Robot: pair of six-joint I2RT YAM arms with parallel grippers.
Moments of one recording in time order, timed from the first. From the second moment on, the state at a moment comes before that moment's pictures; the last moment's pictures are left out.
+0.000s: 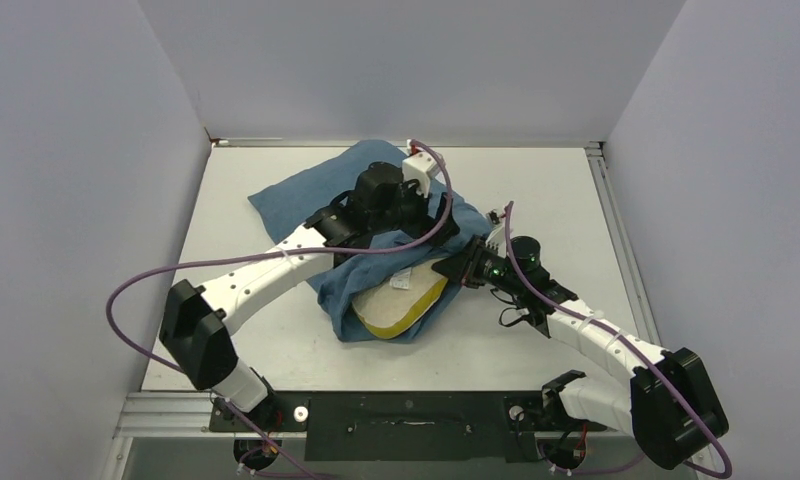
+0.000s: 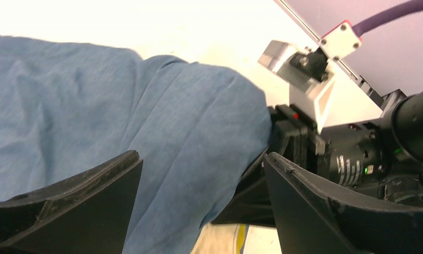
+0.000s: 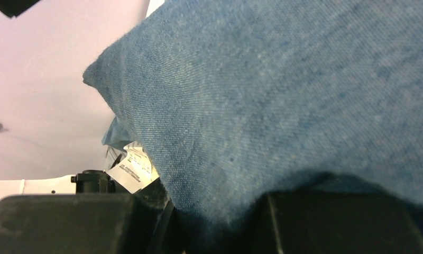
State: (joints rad) left arm -0.80 1.53 1.37 -0.23 0.13 -0.27; right arm 0.47 1.12 0.50 0.29 -0.42 0.80
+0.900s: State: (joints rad) left arm -0.82 2.01 1.83 -0.25 0.17 -0.22; right arm 0.53 1.03 0.60 0.02 -0.26 0.67
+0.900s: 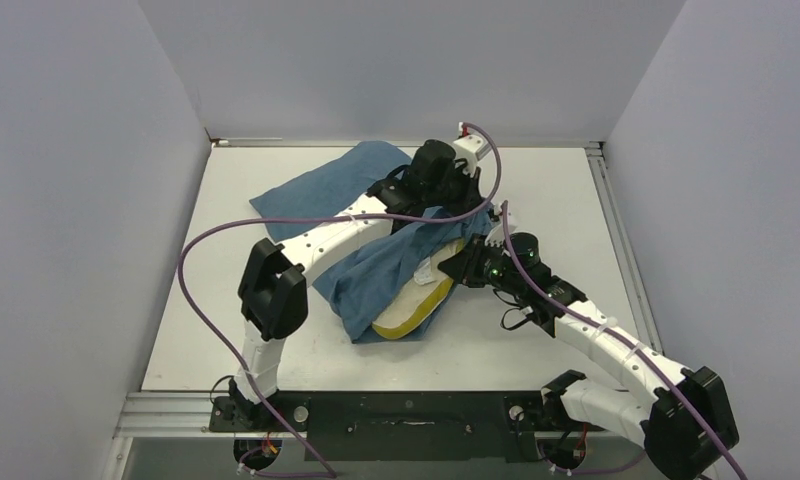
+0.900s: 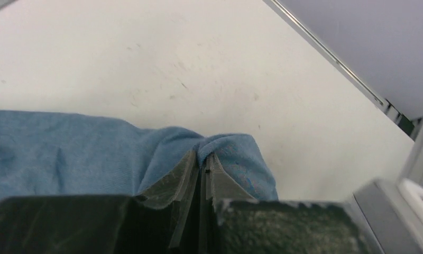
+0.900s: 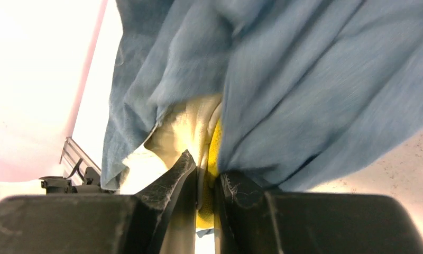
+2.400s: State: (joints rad) left arm -0.59 2.28 2.04 -0.40 -0.27 -0.23; right arm 0.60 1.00 0.84 -0.29 -0.05 0.60
